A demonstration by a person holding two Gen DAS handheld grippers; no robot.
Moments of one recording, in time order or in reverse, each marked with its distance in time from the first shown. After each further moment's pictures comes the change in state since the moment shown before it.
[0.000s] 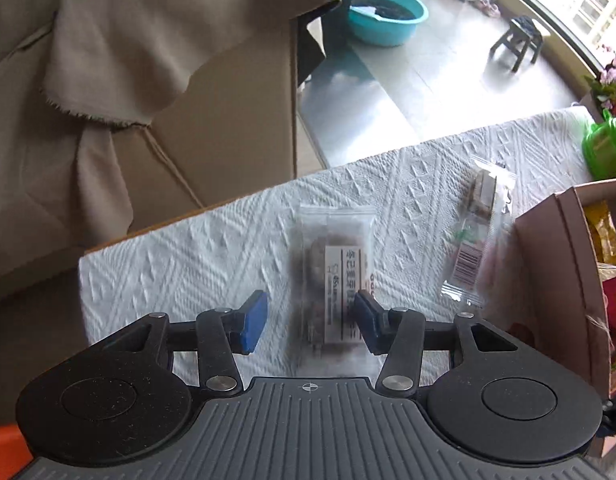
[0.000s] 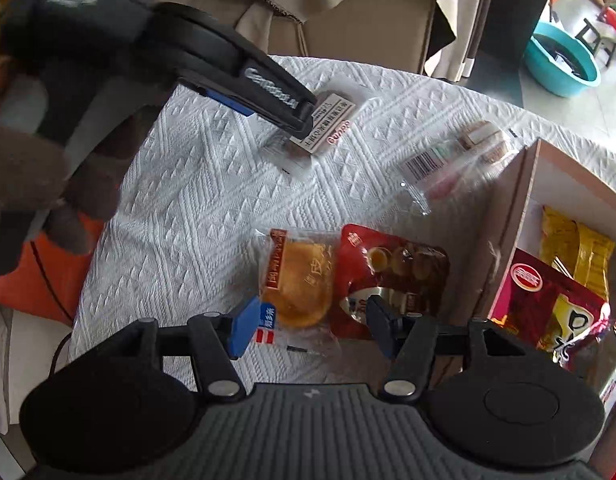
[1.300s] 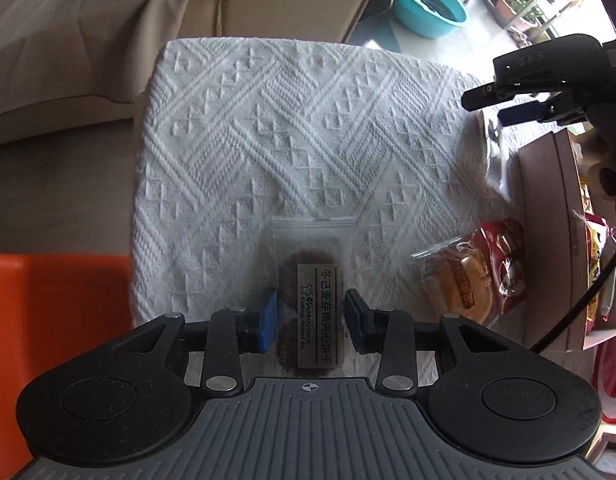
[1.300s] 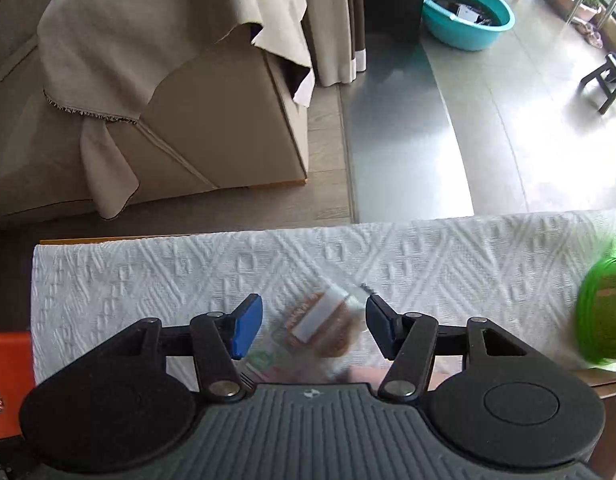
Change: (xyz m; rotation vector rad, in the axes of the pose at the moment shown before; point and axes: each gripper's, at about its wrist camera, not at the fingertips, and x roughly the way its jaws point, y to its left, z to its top) left arm -0.043 0.073 -0.134 -0.333 0.095 -0.149; right arm 0.056 -0.116 0.134 0.313 0.008 -0.066
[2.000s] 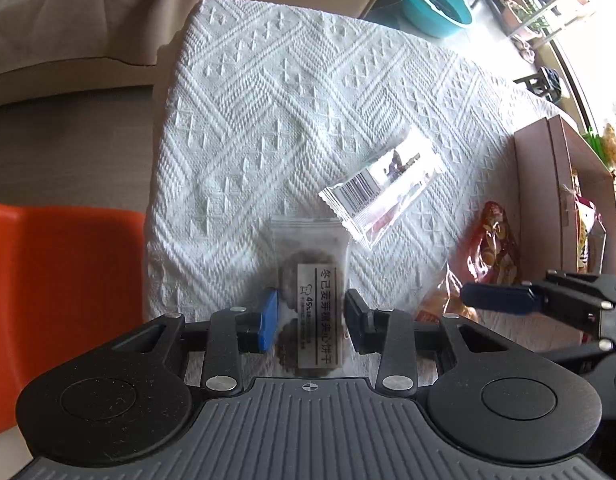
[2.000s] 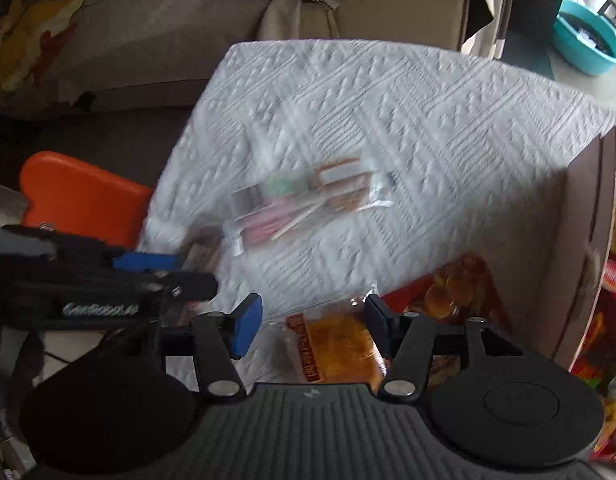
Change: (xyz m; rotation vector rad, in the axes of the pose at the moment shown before) left arm -0.012 0.015 -0.036 -0.058 0.028 -0.039; right arm -0.036 0.102 -0.183 -0.289 0.065 0.210
